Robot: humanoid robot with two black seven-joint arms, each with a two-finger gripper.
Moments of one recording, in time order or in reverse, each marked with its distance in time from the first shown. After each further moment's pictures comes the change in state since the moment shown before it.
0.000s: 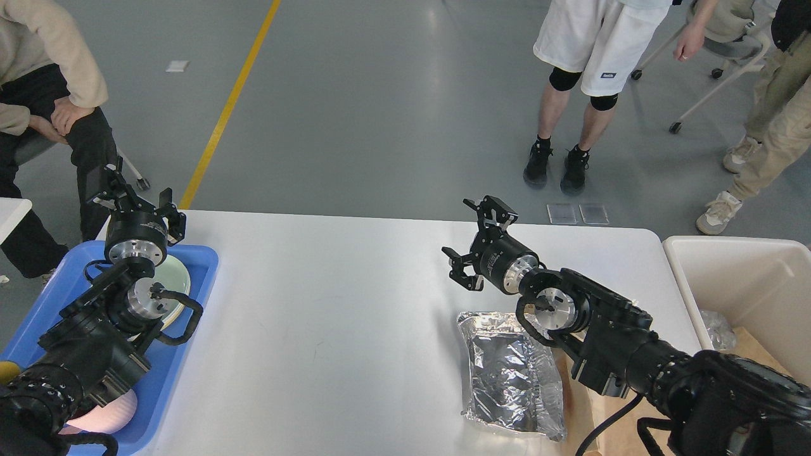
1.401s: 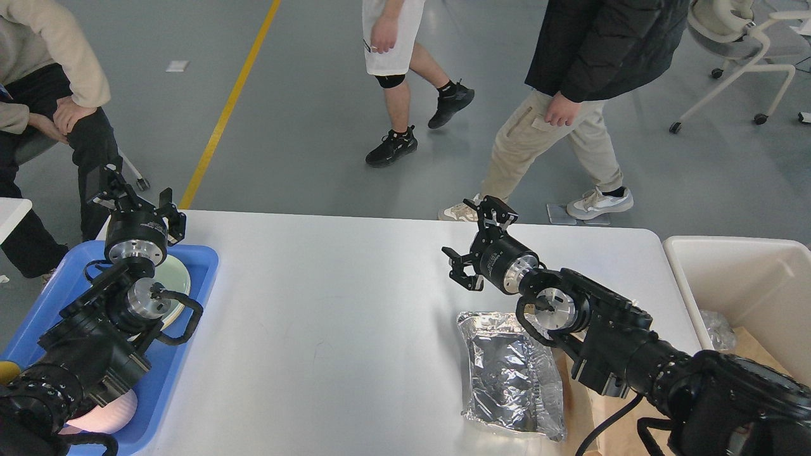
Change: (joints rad) left arm 0.000 0.000 0.000 0.000 0.000 0.000 0.000; right arm 0.000 0.000 0.000 0.000 0.000 0.000 0.000
